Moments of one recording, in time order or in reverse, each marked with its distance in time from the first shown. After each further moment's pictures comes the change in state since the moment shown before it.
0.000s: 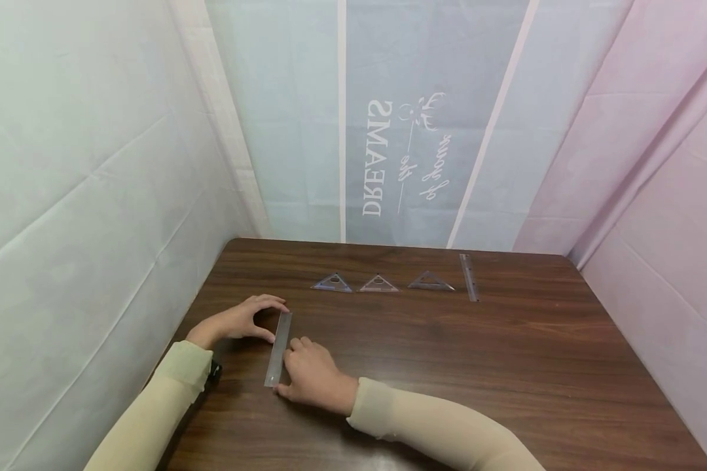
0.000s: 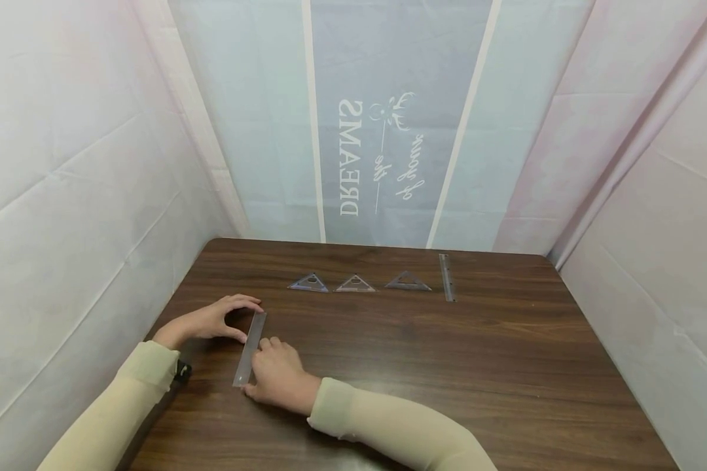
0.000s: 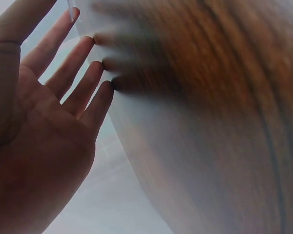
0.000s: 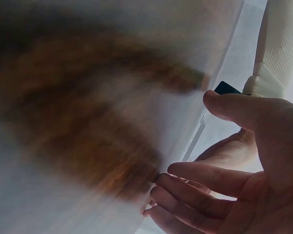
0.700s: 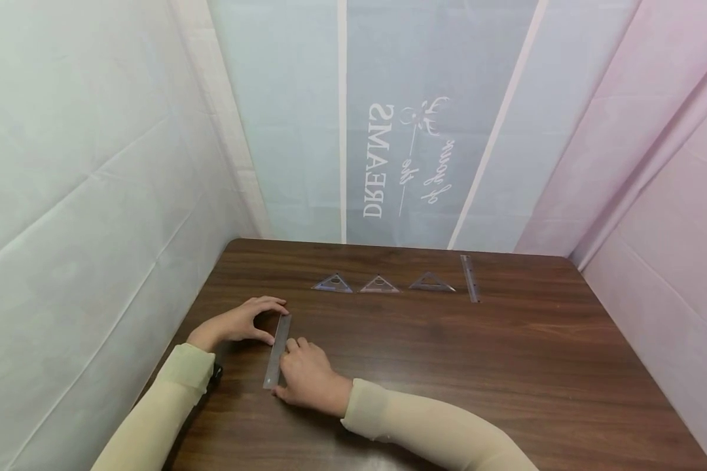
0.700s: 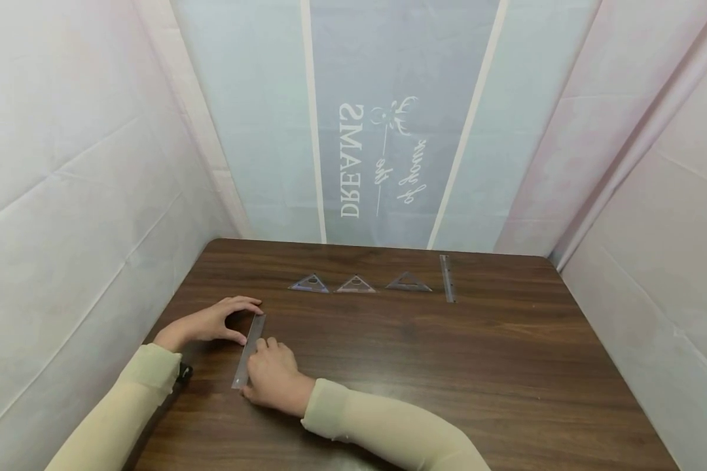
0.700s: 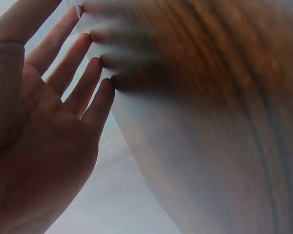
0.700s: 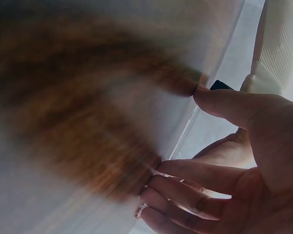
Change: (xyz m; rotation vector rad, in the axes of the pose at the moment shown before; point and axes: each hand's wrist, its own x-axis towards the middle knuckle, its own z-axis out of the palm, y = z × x) left_hand -0.002 0.007 -0.009 -0.014 -0.027 -0.027; right_hand 0.007 -0.005 -0.021 -0.058 -0.076 -0.003
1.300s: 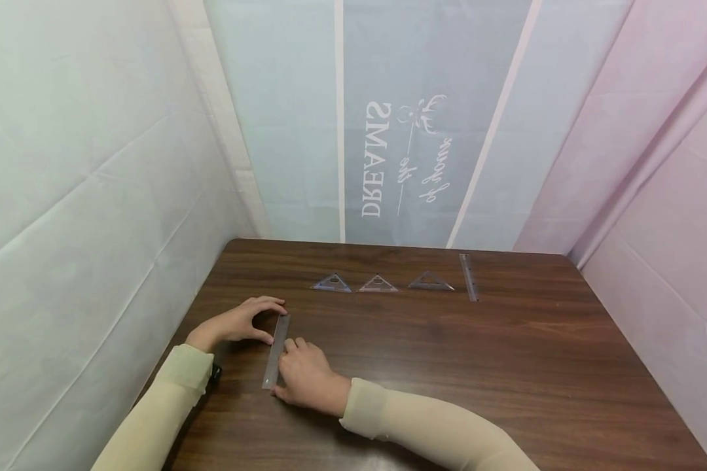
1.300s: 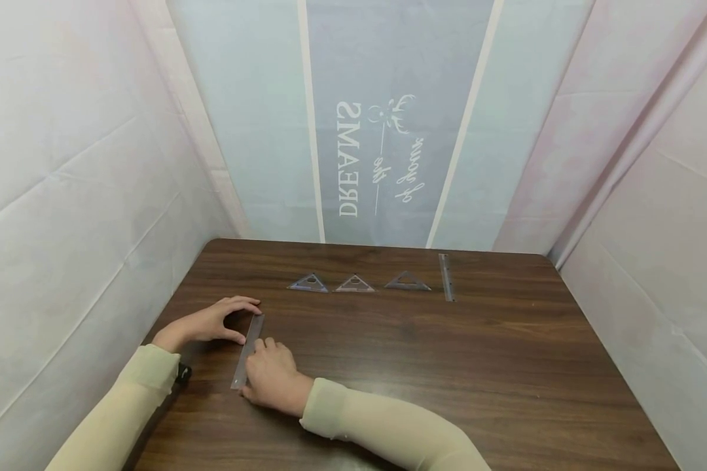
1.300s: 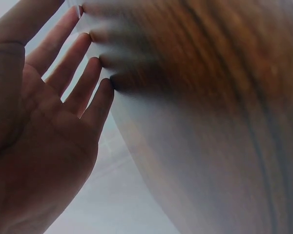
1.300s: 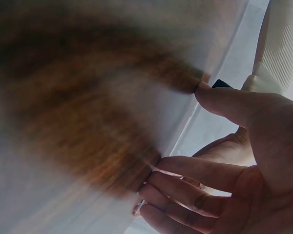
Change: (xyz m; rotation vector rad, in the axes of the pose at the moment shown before) left_hand 0.002 -0.001 0.003 0.014 0.007 0.000; right_hand -0.002 0.000 0.001 -0.022 0.004 -0.011
